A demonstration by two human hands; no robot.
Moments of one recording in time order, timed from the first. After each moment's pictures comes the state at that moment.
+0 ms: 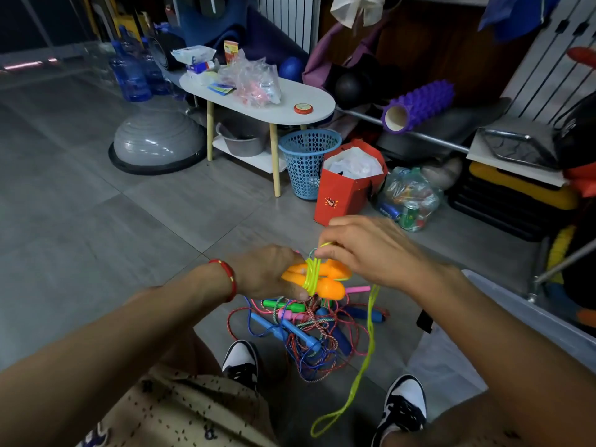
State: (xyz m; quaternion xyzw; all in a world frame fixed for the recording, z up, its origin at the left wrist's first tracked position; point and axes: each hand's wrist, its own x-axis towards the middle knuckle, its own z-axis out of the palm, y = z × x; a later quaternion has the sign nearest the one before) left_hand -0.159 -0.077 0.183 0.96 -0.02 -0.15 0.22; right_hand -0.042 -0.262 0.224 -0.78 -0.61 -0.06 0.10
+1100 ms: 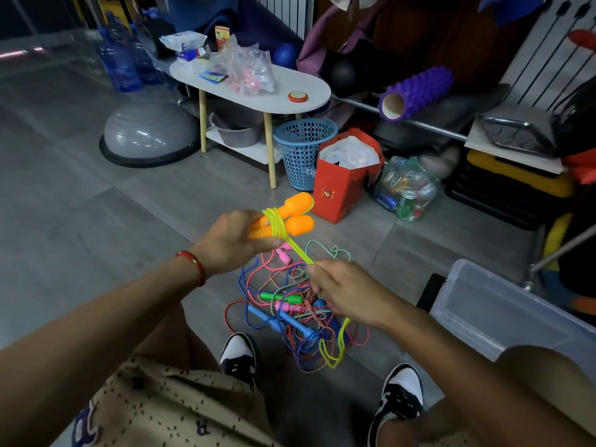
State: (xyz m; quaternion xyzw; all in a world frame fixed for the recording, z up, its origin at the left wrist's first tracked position) left_hand -0.166 -0.048 0.184 0.94 0.16 0.03 0.30; right_hand -0.077 -0.271 0.154 -0.81 -0.44 0.23 0.30
